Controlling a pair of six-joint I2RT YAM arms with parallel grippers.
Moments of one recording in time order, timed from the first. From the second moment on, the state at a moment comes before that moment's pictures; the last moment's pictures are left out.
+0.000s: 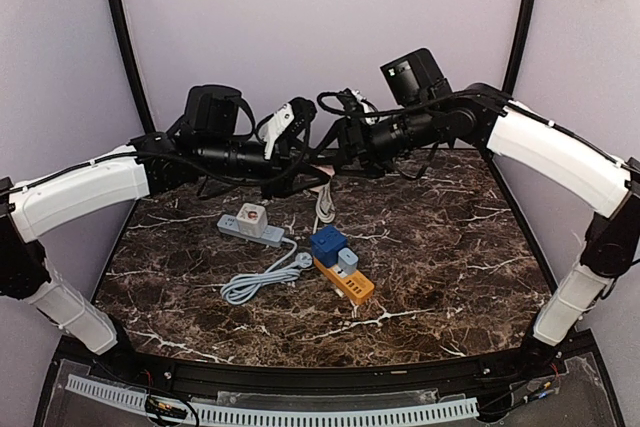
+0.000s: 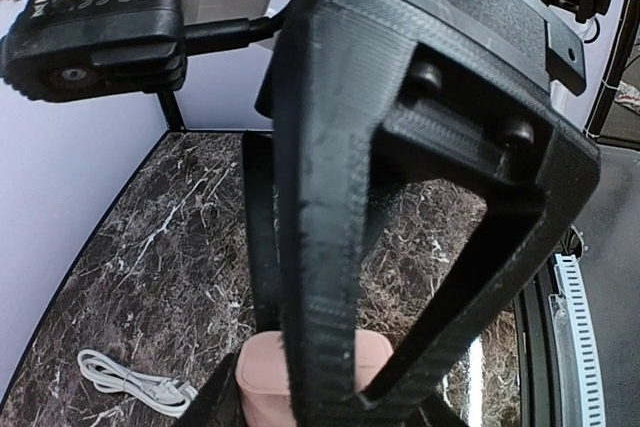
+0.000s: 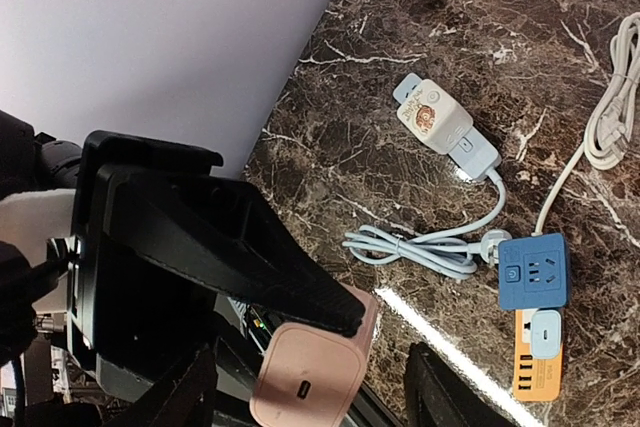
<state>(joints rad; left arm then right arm) -0.81 1.47 1.34 -0.24 0.49 0.26 0.86 1.64 1.74 -0.72 -0.44 0.67</state>
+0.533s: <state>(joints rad) -0.91 1.56 1.43 -0.36 0.31 0.36 0.87 1.67 1.75 -0.81 -0.37 0.69</state>
